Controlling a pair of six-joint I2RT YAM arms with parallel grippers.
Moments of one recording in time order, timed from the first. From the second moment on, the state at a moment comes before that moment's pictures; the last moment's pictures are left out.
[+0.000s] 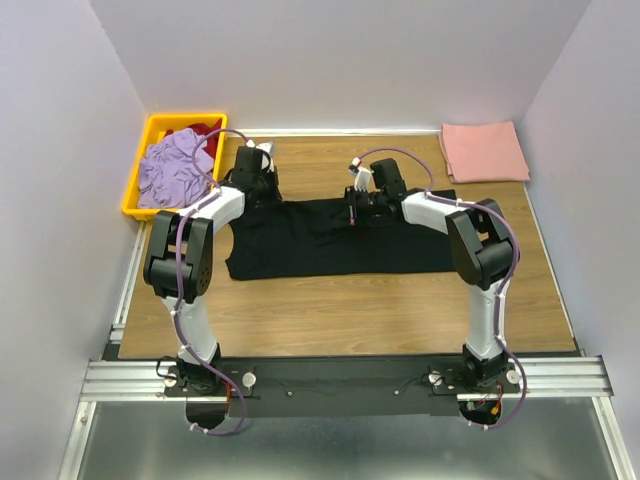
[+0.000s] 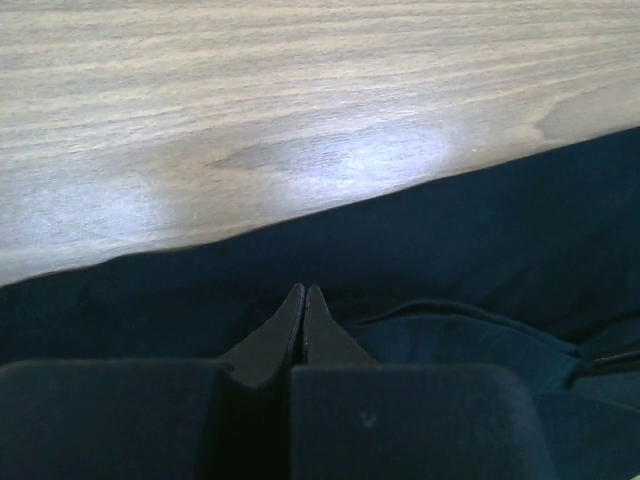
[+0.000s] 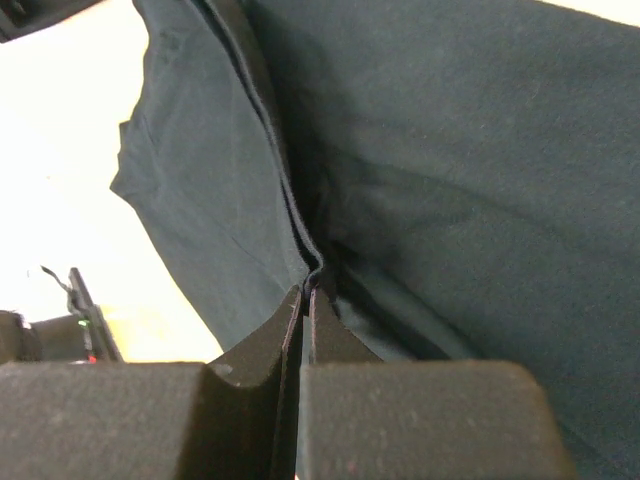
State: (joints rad) left arm -0.22 1.91 1.30 -0.14 0.20 -0.29; right arm 0.44 2.08 1.35 -0.02 -0.68 0.39
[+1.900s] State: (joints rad) left arm -0.19 1.61 0.86 0.01 0.19 -0.30; right arm 0.56 1.82 1.23 -0.09 -0.39 0.38
